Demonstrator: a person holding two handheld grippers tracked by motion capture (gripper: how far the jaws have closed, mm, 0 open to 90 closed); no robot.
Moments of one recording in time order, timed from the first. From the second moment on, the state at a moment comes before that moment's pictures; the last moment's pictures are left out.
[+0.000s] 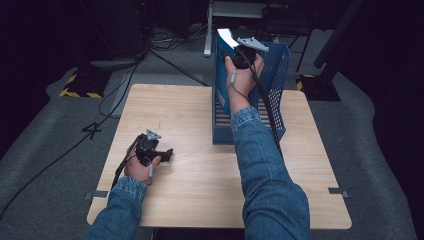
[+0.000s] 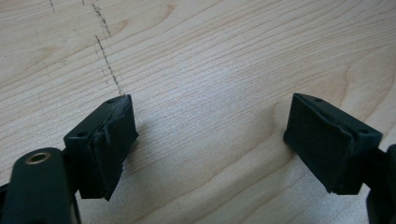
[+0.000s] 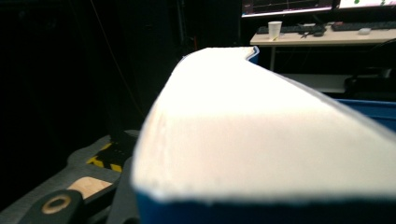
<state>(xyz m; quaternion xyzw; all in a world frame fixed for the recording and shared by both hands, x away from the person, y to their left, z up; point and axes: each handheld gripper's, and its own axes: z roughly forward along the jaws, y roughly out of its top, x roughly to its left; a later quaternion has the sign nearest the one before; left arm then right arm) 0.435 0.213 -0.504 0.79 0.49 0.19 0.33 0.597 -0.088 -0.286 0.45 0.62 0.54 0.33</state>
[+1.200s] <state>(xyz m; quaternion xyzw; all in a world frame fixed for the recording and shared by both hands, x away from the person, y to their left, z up) 0.435 0.213 -0.504 0.79 0.49 0.19 0.32 0.579 -0.082 -0.371 0.45 0.60 0.54 0.38</state>
